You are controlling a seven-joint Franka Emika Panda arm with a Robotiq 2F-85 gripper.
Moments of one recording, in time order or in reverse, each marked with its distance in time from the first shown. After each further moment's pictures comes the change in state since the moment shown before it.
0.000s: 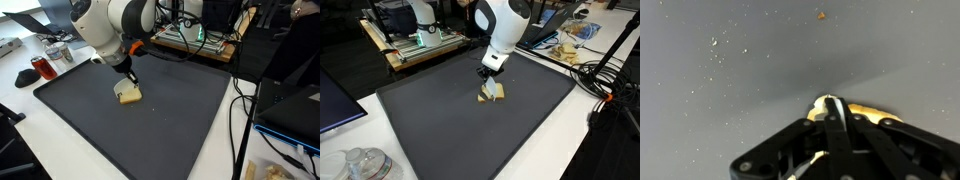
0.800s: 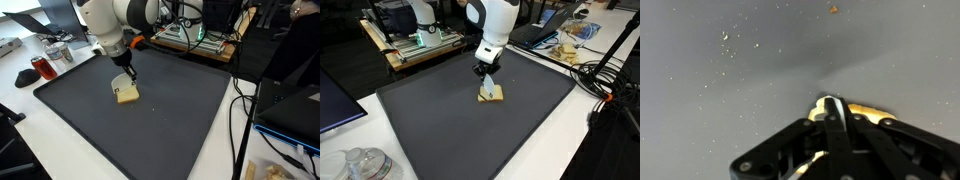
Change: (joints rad) arm -0.002 -0.106 -0.013 -0.153 -0.013 0.148 -0.011
